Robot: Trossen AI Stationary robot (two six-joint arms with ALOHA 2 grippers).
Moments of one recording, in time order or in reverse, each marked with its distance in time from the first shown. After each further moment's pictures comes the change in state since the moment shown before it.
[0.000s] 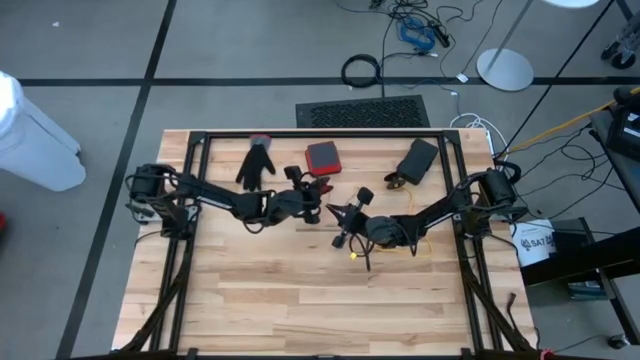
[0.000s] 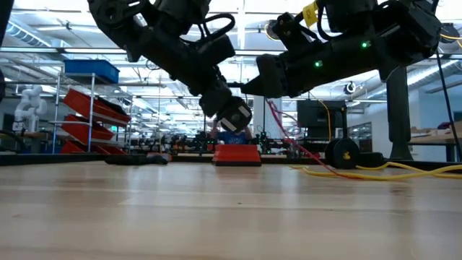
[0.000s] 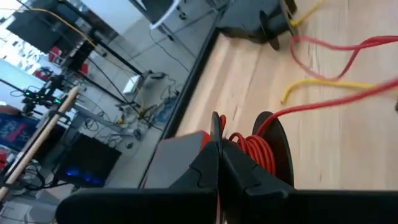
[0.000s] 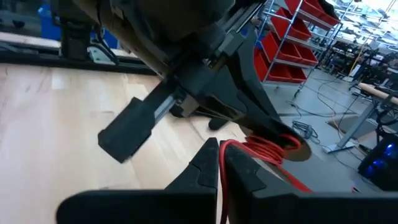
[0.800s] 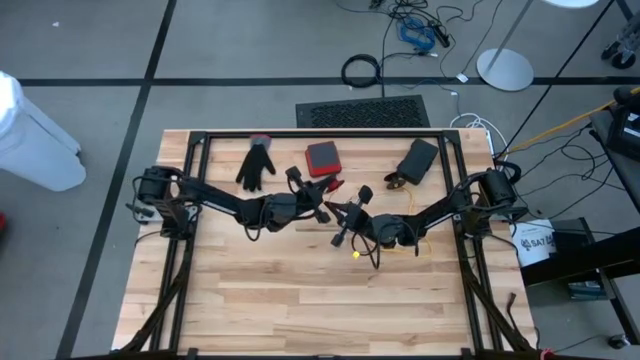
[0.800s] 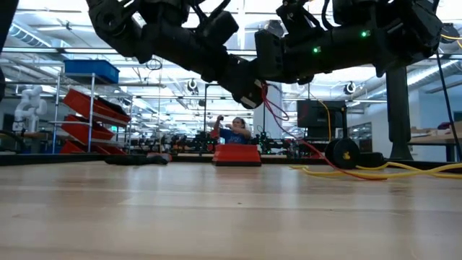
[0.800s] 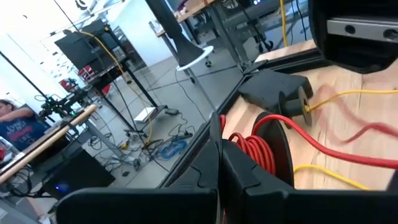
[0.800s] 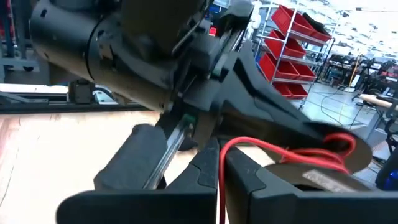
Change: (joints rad) left arm -0.043 0.062 0.000 0.378 -0.057 -0.005; right arm 0.000 0.000 0.002 0.157 -0.003 -0.023
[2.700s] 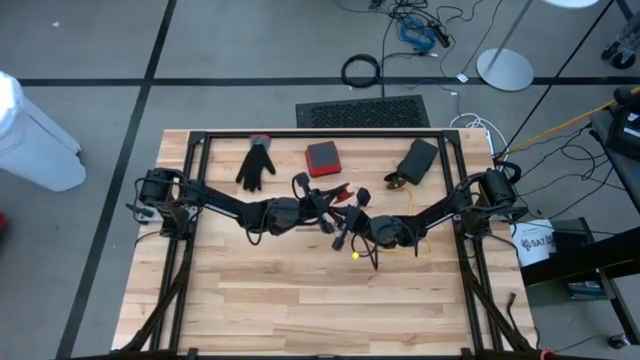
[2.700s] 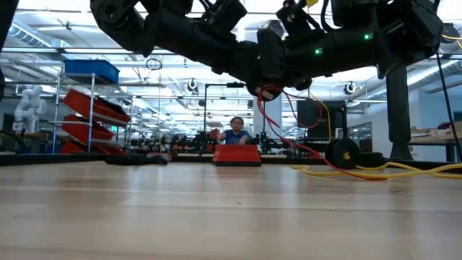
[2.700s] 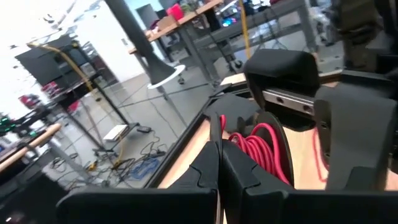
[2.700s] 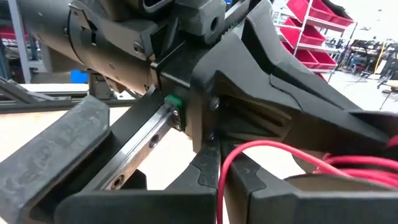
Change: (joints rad) left arm -0.042 0.019 0.053 -0.010 0.111 -0.021; right arm 0.000 0.001 -0.002 -0.049 -0.056 0.094
